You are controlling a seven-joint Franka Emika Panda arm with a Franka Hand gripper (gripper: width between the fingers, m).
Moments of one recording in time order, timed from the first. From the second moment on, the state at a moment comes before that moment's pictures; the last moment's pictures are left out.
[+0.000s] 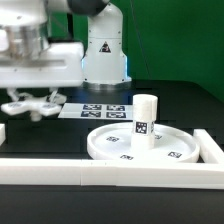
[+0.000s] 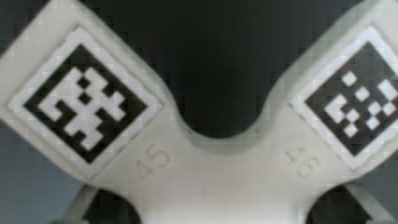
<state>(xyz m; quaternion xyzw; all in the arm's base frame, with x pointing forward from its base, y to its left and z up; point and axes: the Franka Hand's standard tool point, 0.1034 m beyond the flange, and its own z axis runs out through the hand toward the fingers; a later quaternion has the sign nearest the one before) 0.442 -0.157 0.059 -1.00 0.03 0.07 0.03</state>
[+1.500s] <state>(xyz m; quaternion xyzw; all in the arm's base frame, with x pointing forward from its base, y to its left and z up) 0.532 0.036 0.142 -1.00 0.05 0.03 0.04</state>
